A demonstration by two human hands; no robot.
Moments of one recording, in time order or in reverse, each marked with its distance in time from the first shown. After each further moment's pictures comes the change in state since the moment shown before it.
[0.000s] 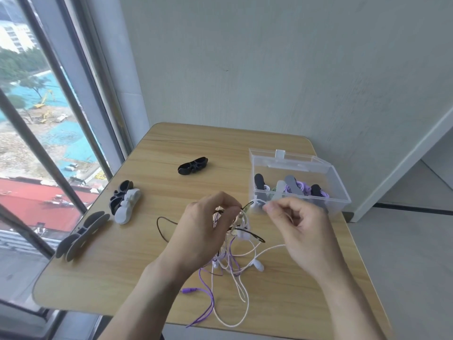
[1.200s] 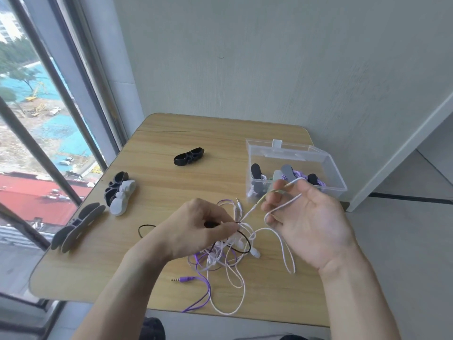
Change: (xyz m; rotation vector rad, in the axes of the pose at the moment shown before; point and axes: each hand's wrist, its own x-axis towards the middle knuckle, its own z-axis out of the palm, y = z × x) left_hand 0.002 -0.009 -0.019 -0.069 -0.490 -0.196; right_hand 0.011 -0.008 -0.007 0.974 -0.135 0.570
